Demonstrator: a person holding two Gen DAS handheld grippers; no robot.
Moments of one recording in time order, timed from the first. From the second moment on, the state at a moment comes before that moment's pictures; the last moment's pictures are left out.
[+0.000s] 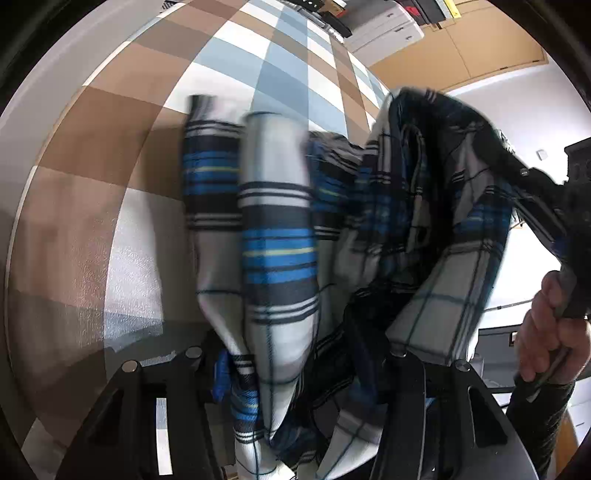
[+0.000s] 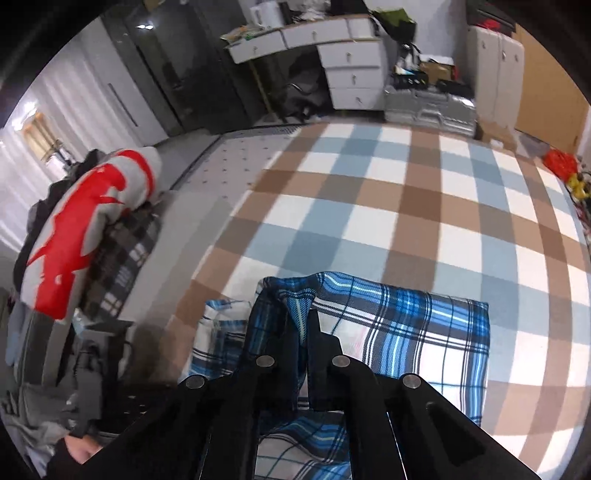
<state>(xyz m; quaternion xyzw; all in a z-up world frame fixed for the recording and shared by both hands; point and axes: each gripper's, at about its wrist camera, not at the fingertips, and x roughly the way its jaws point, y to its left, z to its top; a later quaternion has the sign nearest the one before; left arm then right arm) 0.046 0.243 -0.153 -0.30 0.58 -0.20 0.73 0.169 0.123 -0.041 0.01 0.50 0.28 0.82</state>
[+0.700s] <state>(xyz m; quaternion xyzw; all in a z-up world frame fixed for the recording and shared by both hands) 0.072 0.267 -0.152 -0.36 0.57 -0.22 0.70 0.126 0.177 -0.069 0.15 0.53 0.38 0.75</state>
